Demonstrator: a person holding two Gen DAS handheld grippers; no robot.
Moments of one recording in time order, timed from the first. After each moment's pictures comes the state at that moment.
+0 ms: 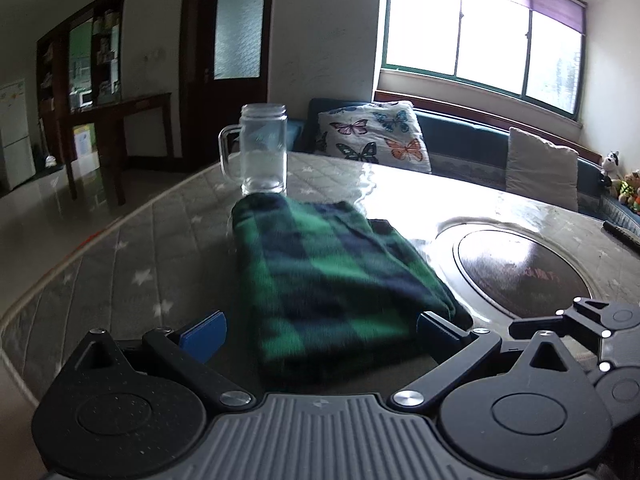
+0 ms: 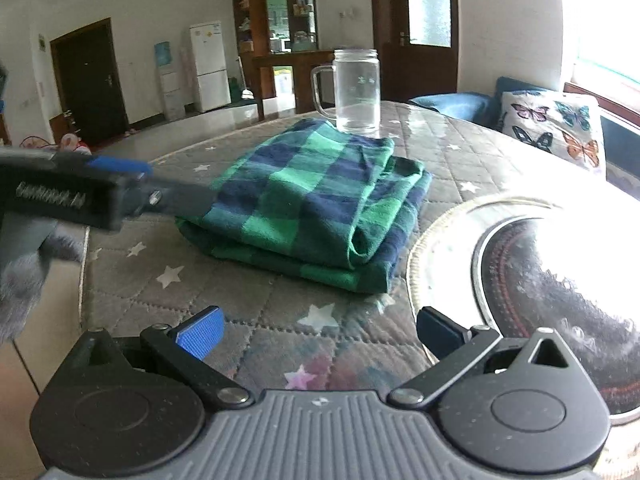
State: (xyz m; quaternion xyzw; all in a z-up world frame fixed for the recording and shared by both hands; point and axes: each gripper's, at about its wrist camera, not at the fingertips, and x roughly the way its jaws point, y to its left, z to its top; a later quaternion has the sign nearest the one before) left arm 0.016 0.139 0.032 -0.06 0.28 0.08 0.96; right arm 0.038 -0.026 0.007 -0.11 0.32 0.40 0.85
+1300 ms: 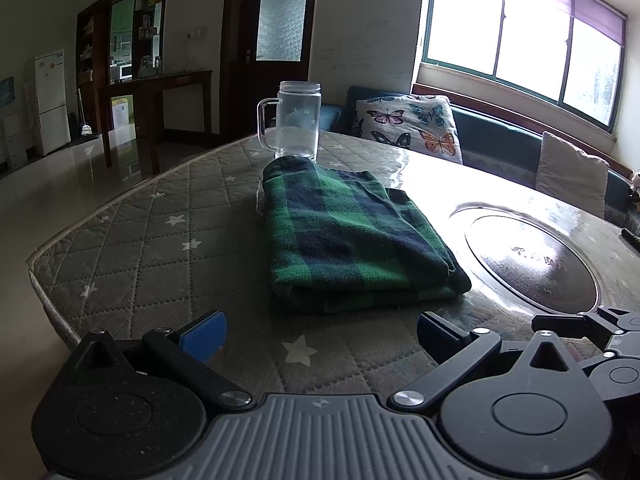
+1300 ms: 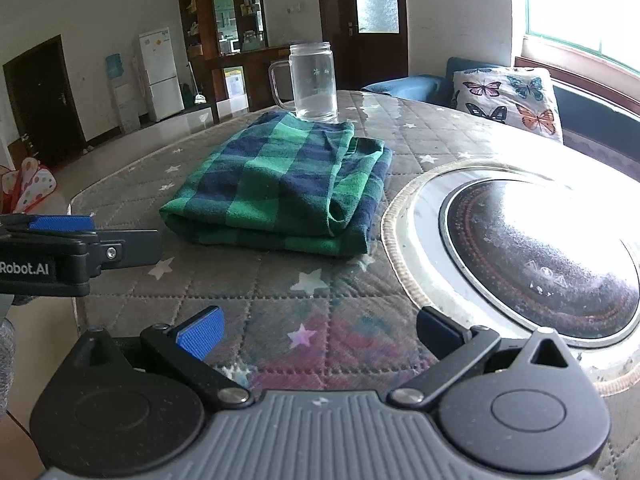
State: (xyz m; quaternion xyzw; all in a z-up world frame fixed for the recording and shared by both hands) left arm -0.024 0.120 0.025 -0.09 0.29 0.13 0.94; right arm 0.010 -0.033 0.008 -0.08 0.34 0.33 0.88
